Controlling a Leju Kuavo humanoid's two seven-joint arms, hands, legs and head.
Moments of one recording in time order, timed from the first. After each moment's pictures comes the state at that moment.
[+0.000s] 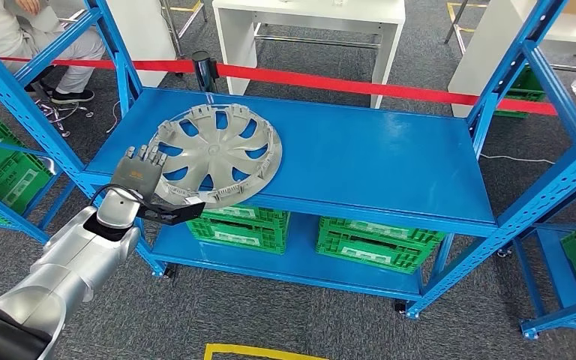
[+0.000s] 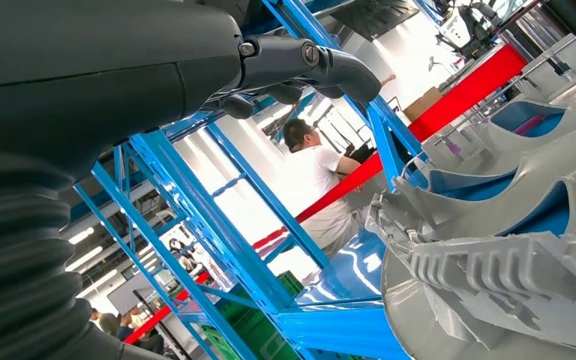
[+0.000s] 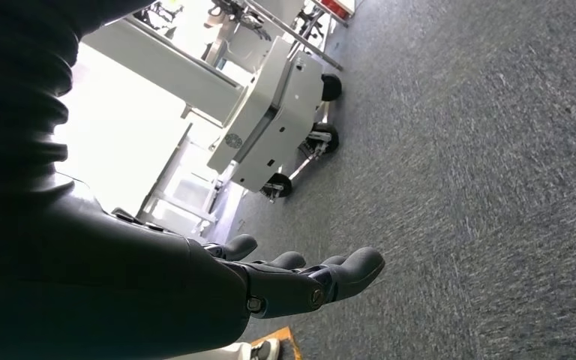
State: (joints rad) left arm -1.00 -0.09 -0.73 -0.23 -1.44 0.02 0.11; right arm -0.06 0.01 -0.32 -0.20 0.89 0.55 0.47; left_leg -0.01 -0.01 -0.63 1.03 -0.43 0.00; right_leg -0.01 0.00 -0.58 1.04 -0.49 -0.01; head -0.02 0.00
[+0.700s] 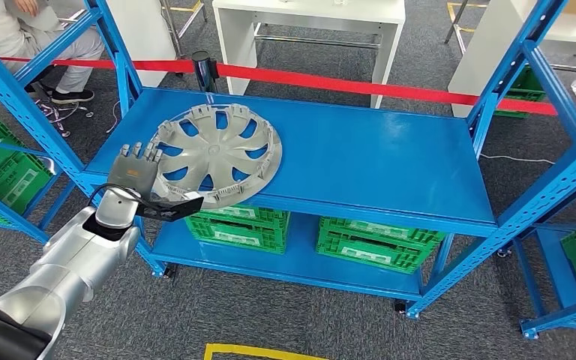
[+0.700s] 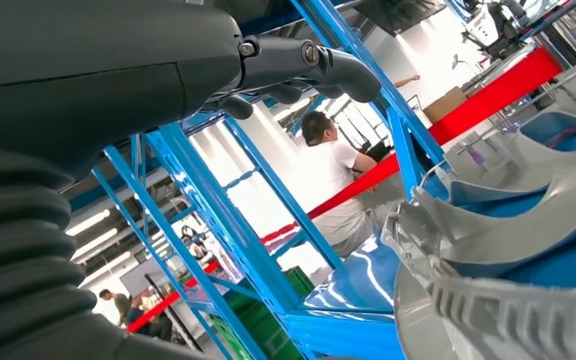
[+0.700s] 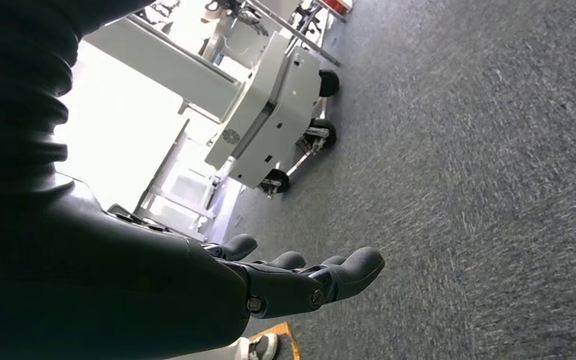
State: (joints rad) left arm -1.00 -0.09 -0.71 -0.23 -1.43 0.05 0.16; right arm -0.07 0.01 -0.33 -0.20 0.91 0.55 0.46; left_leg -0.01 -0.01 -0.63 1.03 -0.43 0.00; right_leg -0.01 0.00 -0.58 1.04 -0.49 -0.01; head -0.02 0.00
